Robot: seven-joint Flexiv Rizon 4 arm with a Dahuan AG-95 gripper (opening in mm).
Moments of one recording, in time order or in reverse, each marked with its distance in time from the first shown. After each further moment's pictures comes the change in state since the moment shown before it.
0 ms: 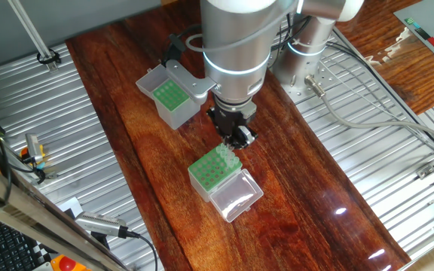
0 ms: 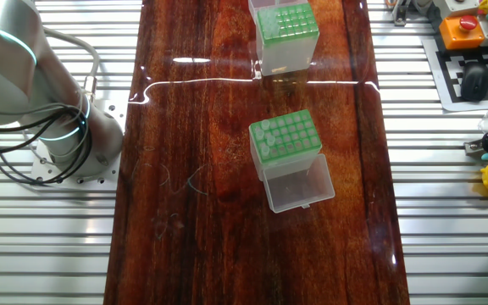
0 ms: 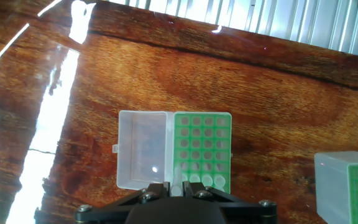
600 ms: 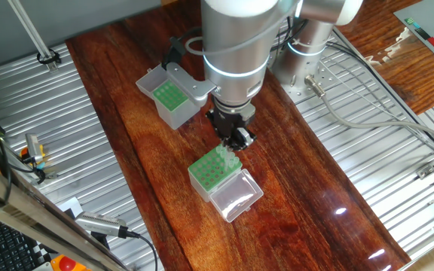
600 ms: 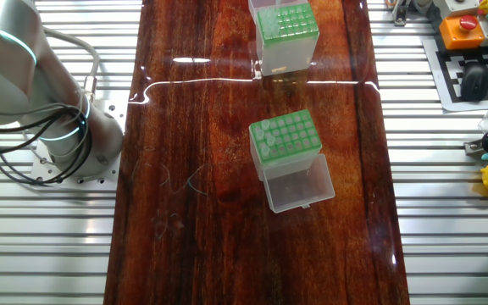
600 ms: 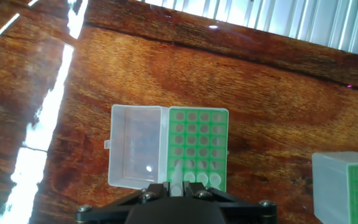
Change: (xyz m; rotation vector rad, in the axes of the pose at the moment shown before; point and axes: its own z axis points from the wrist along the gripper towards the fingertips) arm -0.003 -0.003 0.015 0.008 -0.011 -0.006
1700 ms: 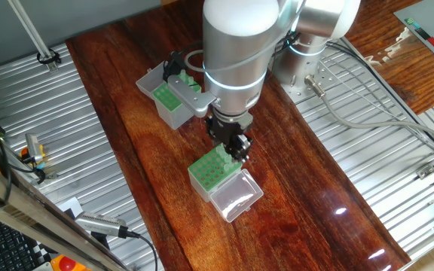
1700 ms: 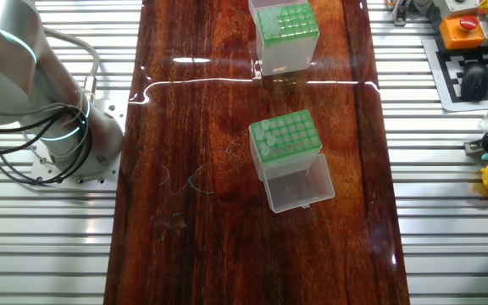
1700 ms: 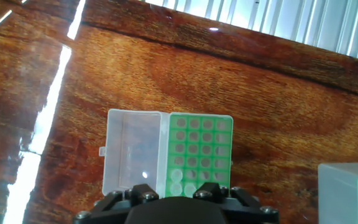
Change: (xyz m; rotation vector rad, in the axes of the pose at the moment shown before) arm -0.002 -0.008 0.016 0.002 -0.001 -0.039
